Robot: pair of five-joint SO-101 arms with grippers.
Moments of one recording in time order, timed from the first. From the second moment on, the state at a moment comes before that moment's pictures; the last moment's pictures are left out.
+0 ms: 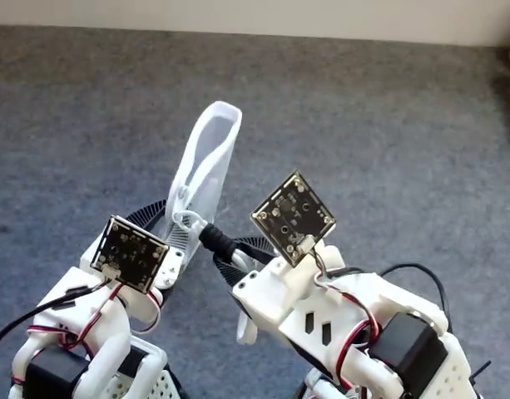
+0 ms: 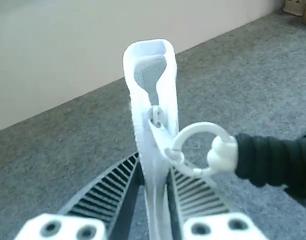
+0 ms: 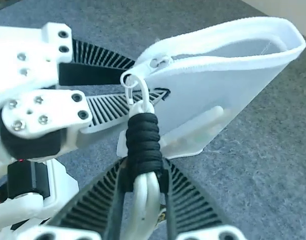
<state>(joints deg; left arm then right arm) 14.0 -86.9 49.5 69.3 -6.5 -50.8 -60.5 20.5 81.1 0.0</state>
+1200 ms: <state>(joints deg) 21.9 -104.0 58.2 75.9 -21.1 -20.6 -60.3 20.7 75.0 0.3</state>
